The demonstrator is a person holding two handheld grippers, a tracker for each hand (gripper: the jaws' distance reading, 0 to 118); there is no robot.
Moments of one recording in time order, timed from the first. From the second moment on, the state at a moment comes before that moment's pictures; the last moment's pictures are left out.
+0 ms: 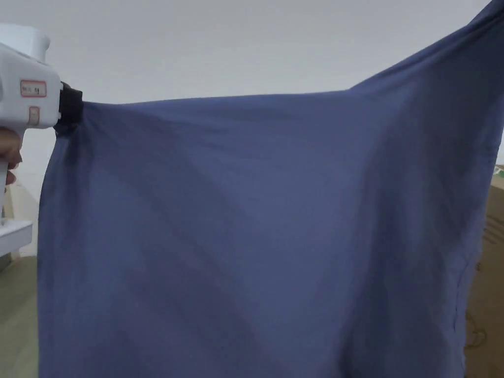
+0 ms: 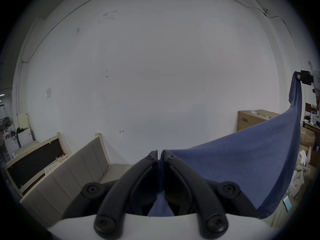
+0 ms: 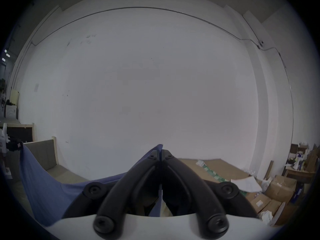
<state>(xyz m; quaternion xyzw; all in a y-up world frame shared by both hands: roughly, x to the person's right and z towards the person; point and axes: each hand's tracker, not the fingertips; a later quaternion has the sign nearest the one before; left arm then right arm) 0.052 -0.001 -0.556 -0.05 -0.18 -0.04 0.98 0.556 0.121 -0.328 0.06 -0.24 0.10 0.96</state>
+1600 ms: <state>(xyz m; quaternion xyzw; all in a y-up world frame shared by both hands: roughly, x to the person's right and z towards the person) -0.132 -0.490 -0.225 -0.35 -0.18 -0.04 0.92 0.401 -0.475 0.032 -0.34 -0.11 -0.04 0.93</state>
